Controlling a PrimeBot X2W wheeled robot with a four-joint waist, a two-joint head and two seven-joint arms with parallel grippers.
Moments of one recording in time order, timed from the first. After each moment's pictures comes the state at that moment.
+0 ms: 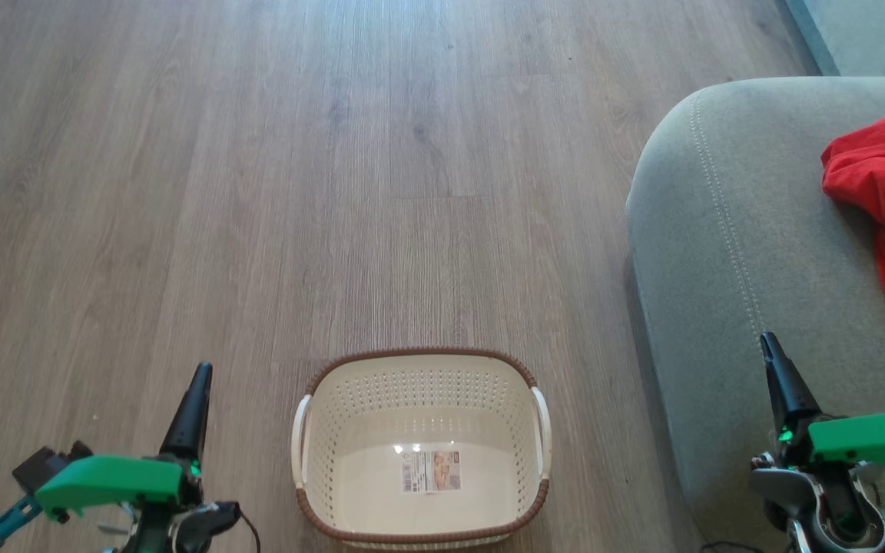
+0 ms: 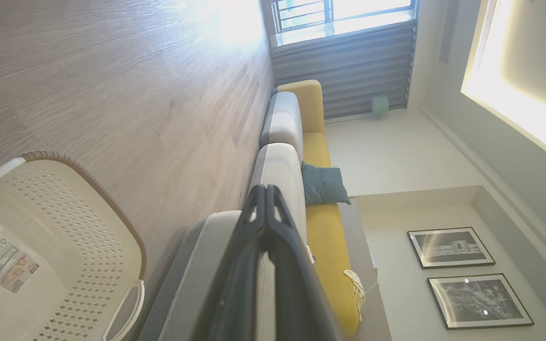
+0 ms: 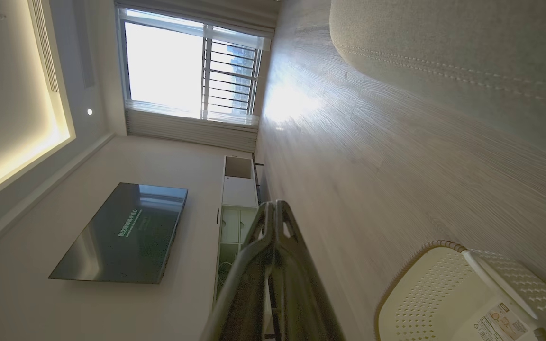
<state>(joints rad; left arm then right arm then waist) -0.03 0.07 0.00 0.27 -1.48 -0.10 0.04 -0.05 -0.06 -0.11 0.28 1.45 0.13 0.07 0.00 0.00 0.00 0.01</state>
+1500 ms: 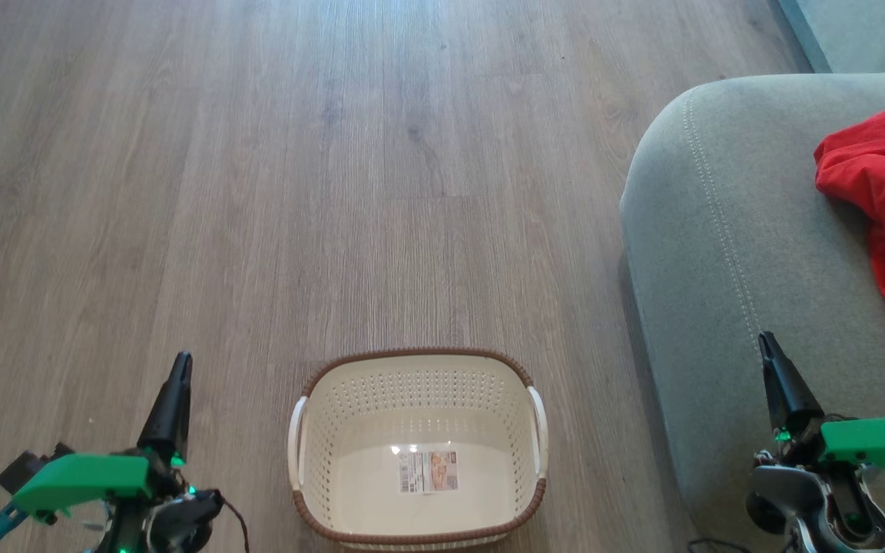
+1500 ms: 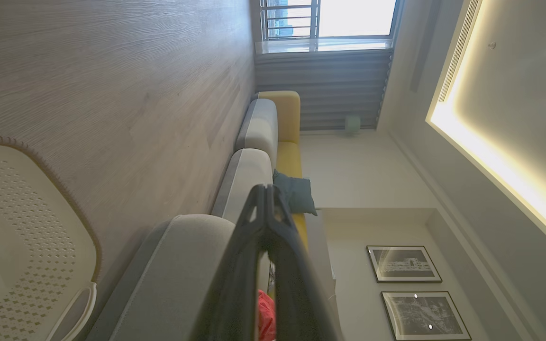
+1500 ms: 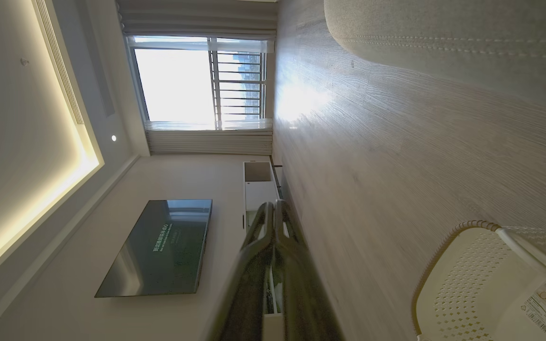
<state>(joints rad) -0.05 0.06 0.05 0.27 -1.64 -0.12 0.09 -0.05 -0.05 -0.13 0.28 1.60 0.13 0.11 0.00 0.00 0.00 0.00</state>
